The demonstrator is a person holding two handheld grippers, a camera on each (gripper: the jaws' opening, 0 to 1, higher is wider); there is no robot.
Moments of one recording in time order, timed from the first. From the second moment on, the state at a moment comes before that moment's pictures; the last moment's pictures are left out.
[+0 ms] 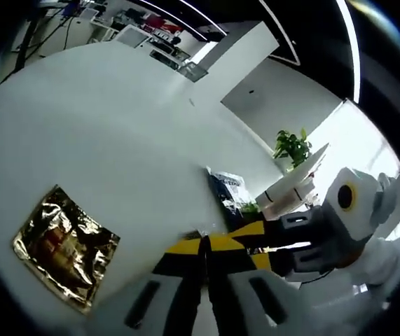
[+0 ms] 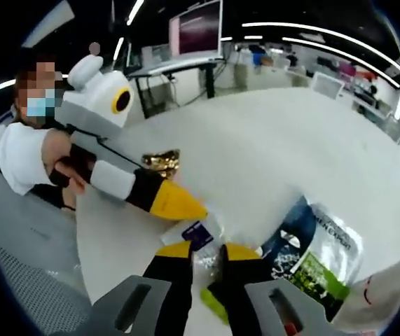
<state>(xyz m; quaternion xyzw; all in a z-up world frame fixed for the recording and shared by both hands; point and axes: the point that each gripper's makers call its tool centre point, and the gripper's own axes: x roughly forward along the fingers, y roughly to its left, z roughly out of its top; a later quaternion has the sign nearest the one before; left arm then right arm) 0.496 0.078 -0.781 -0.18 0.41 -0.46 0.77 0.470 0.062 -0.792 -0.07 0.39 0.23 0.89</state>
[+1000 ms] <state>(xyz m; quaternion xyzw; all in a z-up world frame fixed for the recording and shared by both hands) 0.547 0.153 -0.735 0.14 0.22 -0.47 0.84 0.471 0.062 -0.792 -0.08 0.39 0.23 0.89</state>
